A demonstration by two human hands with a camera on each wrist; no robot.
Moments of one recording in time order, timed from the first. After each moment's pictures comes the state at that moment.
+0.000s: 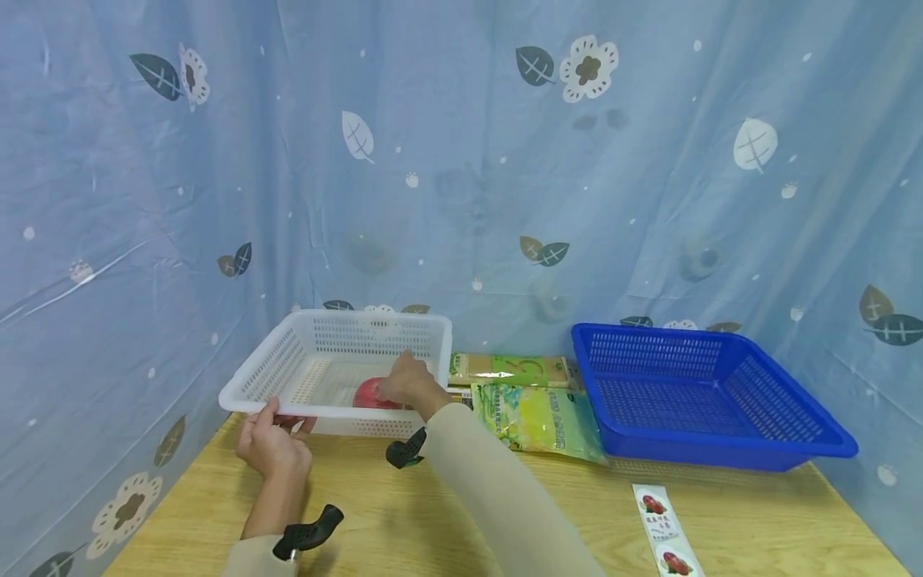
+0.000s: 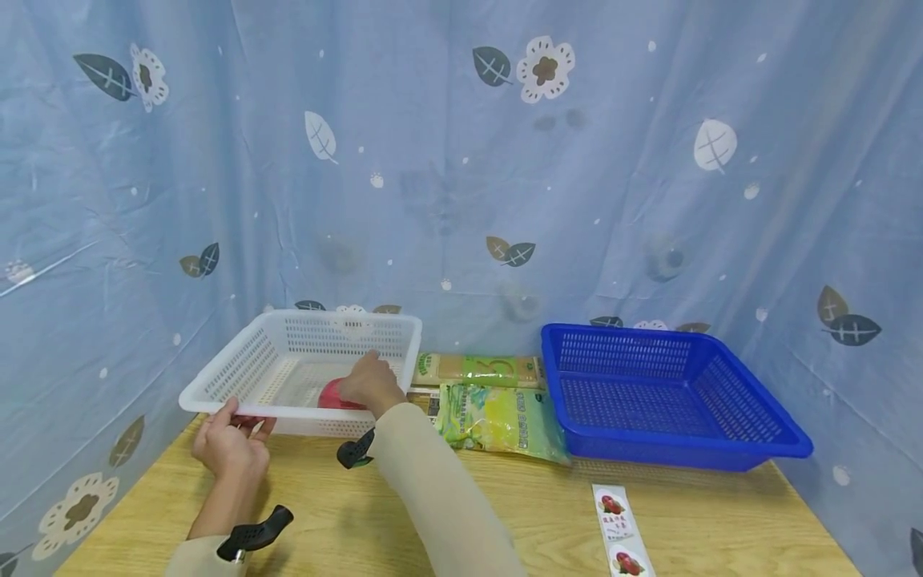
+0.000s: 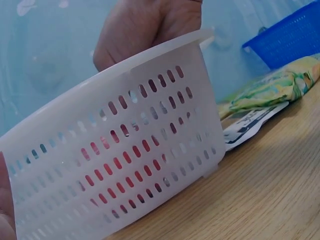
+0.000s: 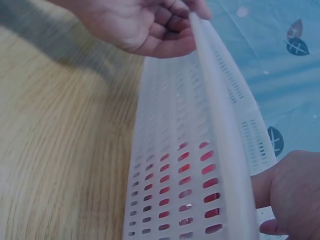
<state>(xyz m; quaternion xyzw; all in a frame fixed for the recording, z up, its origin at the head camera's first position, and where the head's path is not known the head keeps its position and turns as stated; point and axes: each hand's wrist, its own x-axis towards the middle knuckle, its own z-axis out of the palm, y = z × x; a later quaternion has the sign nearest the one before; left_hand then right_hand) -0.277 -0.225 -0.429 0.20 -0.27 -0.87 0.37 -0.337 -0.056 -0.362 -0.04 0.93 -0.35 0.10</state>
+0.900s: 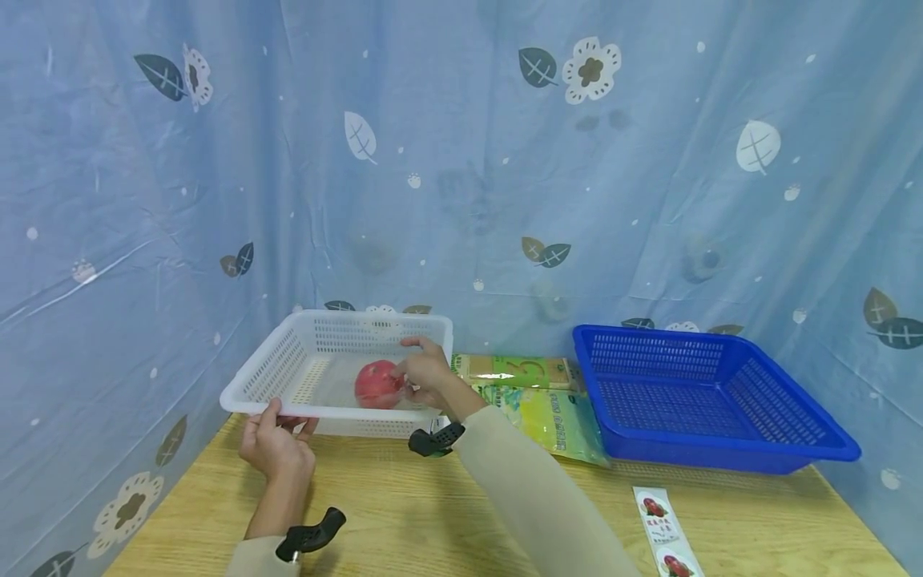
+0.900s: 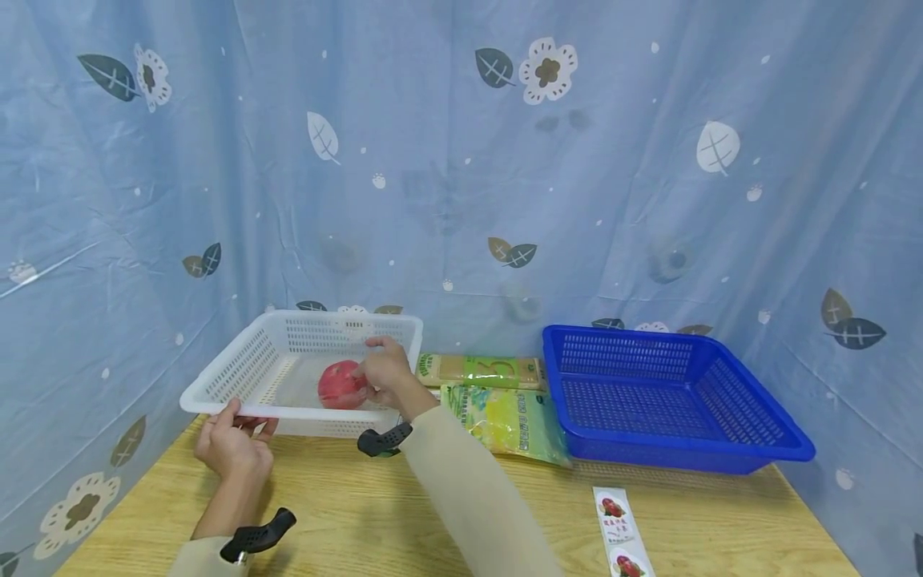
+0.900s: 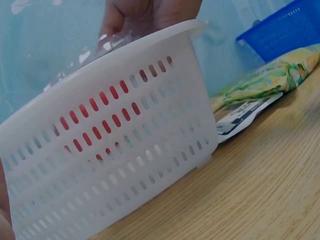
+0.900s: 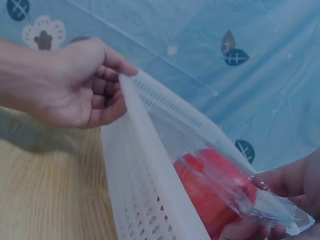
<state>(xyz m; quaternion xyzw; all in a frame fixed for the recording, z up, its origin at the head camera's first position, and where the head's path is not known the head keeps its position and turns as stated) -0.278 -0.223 -0.434 0.19 -0.29 -0.86 0.38 -0.350 -0.029 -0.358 -0.03 0.68 -0.72 0.14</state>
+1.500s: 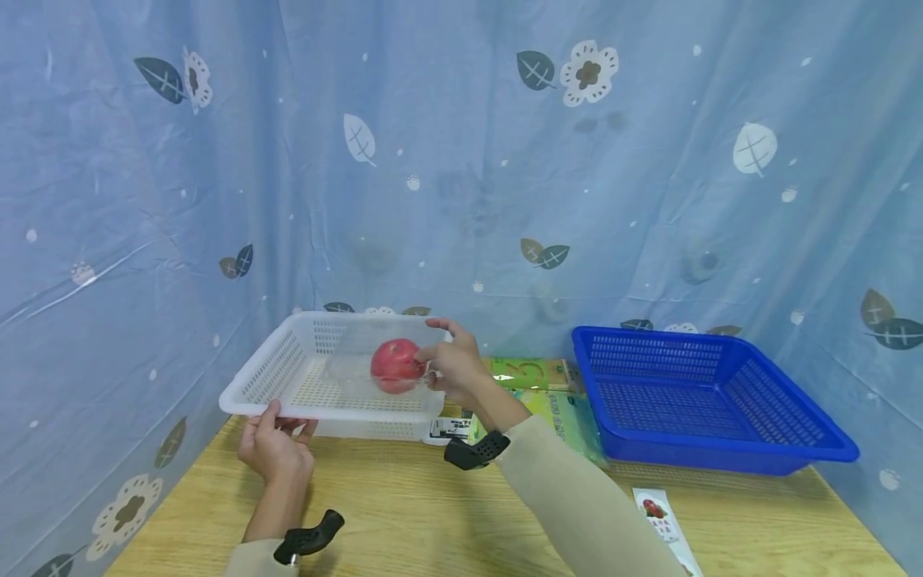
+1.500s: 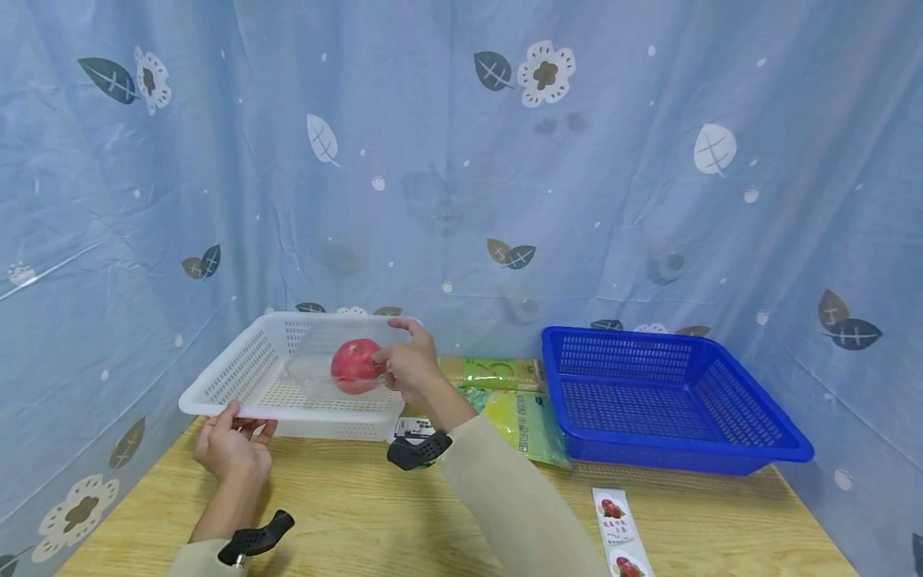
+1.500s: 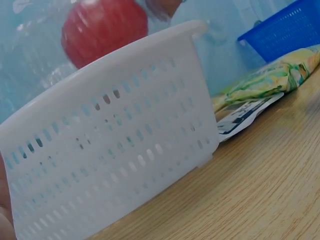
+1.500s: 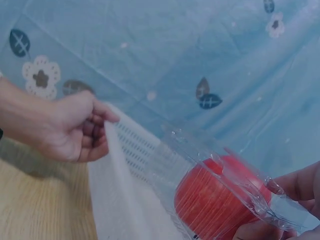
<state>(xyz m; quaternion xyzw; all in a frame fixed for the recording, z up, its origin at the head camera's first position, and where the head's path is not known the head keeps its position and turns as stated) -0.278 -0.224 -0.435 0.18 -0.28 -0.86 0.38 -0.323 0.013 -0.323 -0.04 0.64 -0.76 0.10</state>
